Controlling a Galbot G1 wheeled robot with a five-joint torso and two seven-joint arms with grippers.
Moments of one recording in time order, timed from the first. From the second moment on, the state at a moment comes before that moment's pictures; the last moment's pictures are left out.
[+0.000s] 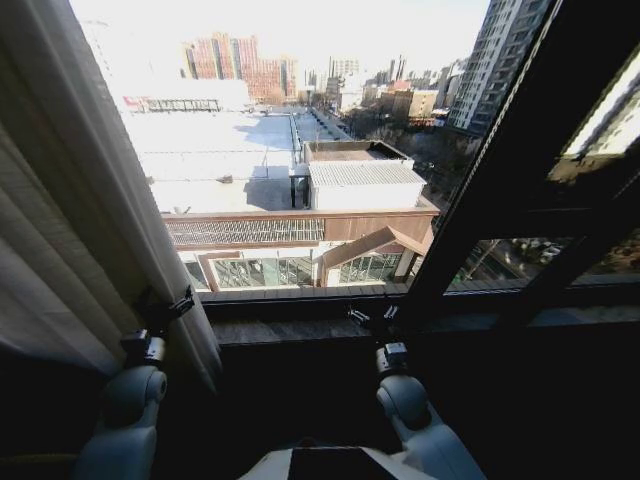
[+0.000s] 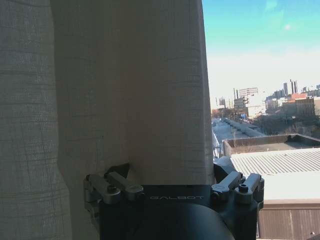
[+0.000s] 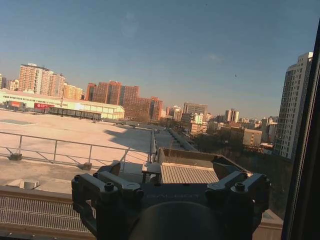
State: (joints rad) left arm 1.38 -1.28 -0.80 -1.97 -0.22 0.15 -0.08; right arm -1.44 1.29 0.31 1.96 0.03 0.02 0.28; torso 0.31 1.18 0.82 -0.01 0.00
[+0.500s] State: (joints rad) left arm 1.38 -1.29 -0.80 -2.01 -0.22 0.17 -0.14; right arm -1.47 1.30 0.32 2.00 0.03 0.02 0.28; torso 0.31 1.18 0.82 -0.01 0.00
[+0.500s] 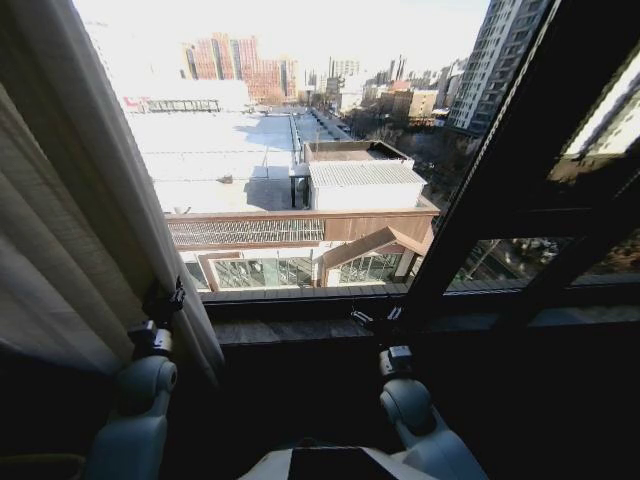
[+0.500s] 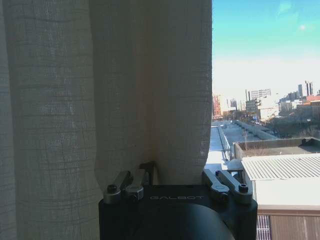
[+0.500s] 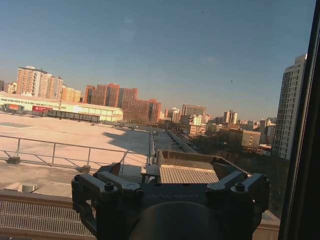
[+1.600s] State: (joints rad) left arm 1.28 -1.25 -0.97 -1.96 -0.37 0.37 -0.75; right arm -1.49 1.29 0.32 2.03 0.02 0.02 0.29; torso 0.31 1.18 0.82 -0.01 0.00
